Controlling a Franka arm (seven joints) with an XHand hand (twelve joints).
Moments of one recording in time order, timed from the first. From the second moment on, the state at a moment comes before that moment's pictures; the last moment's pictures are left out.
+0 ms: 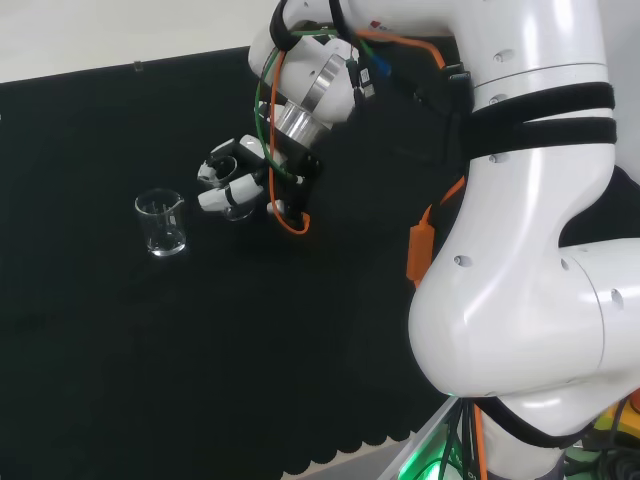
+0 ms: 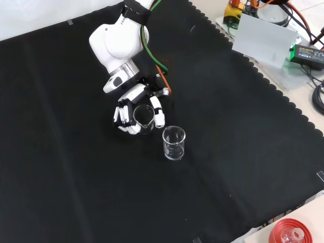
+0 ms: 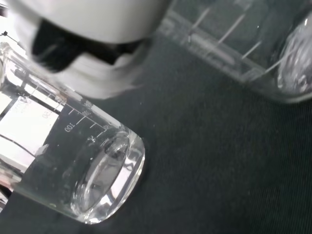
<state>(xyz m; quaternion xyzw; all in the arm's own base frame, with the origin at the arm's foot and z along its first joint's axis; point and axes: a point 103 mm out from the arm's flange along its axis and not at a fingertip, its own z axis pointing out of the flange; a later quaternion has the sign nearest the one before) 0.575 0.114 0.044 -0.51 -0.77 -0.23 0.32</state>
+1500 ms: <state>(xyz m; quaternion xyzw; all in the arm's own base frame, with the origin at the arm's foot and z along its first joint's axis) 0.569 0.099 0.051 -0.51 -0.78 -0.20 0.31</state>
